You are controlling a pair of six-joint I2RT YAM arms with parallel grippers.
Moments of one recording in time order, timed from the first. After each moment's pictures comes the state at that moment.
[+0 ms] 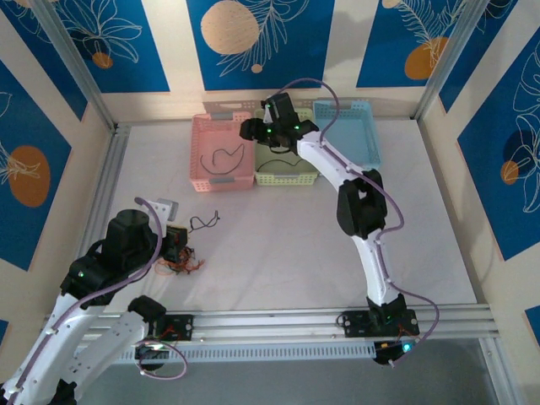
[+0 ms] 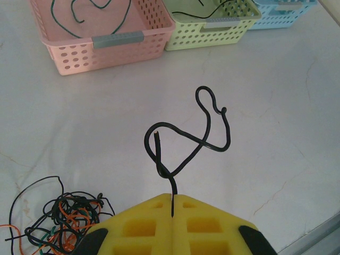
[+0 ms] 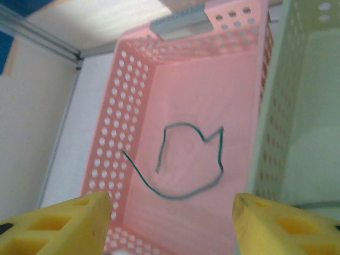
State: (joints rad) left arm -0.51 0.58 0.89 -0.95 0.06 -0.28; right arm 0.51 2.24 2.07 -0.48 -0.26 0.58
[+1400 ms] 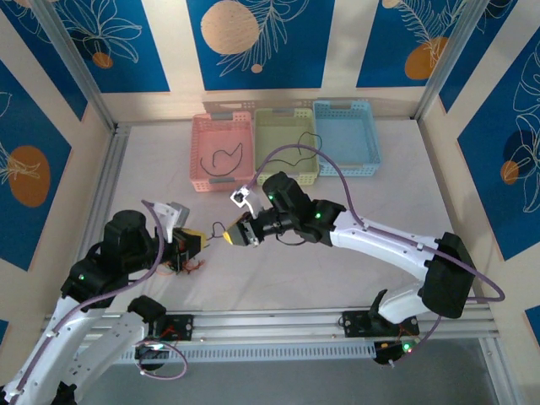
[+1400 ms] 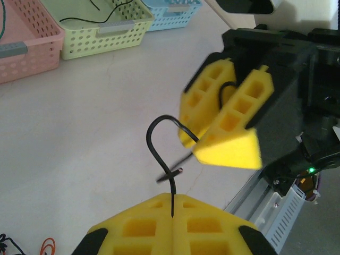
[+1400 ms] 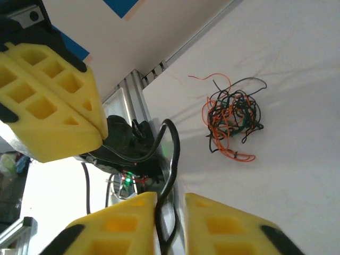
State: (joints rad) left arm -0.50 0.56 0.86 -0.85 0.40 -0.25; right arm 0.96 1.42 1.12 -0.25 -0.54 0.39
